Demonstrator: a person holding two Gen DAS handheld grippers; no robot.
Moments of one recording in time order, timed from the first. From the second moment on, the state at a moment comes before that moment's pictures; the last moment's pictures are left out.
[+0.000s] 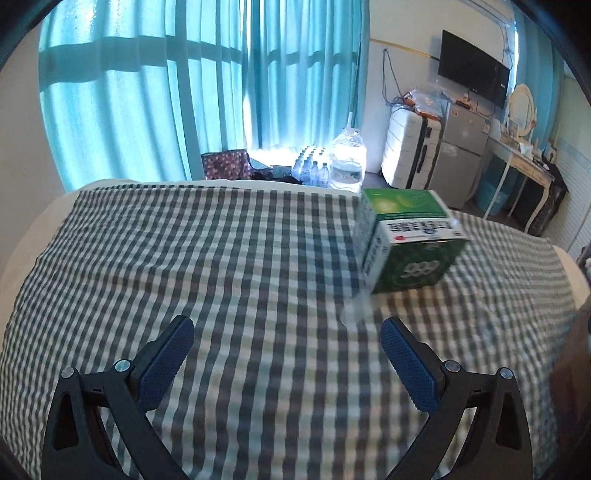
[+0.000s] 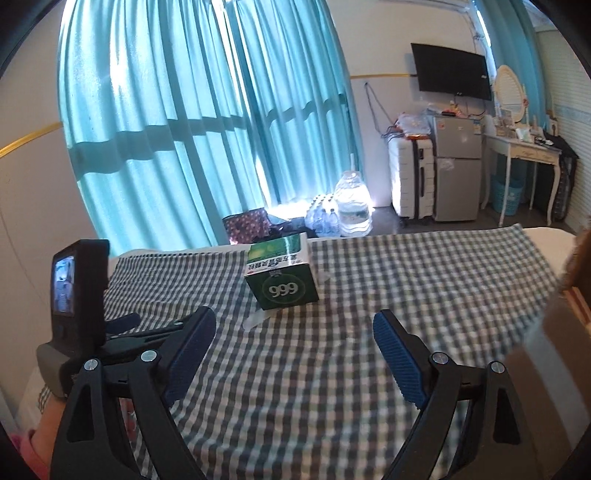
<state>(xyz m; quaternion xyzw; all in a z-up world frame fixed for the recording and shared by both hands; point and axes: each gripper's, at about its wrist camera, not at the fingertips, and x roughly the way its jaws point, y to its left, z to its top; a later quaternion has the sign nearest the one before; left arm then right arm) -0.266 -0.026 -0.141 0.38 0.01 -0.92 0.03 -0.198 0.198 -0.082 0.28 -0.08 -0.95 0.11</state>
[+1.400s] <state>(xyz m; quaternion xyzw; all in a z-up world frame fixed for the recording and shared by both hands) -0.297 -0.077 -0.208 0.44 0.05 -0.90 0.06 -0.352 0.100 -0.150 0.28 0.08 -0.94 0.16</state>
